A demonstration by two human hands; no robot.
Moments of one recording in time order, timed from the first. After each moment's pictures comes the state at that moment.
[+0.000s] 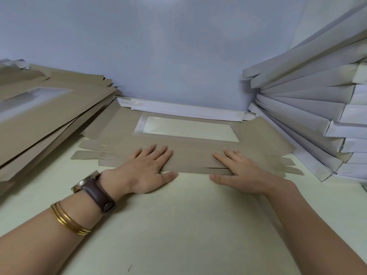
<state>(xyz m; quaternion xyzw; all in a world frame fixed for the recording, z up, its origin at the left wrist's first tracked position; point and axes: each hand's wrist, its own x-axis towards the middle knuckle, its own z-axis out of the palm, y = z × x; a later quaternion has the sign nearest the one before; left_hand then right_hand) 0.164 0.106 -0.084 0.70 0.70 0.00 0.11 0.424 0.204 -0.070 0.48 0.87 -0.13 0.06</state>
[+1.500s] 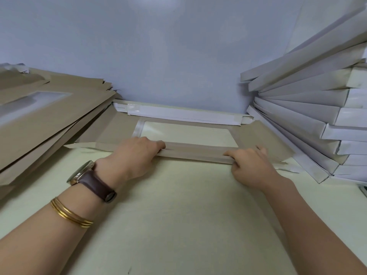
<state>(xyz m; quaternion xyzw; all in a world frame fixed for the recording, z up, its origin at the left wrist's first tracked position) 0.145 0.122 -0.057 0.71 0.69 0.04 -0.10 0.424 0.206 -0.053 0.50 0.86 0.08 -0.06</state>
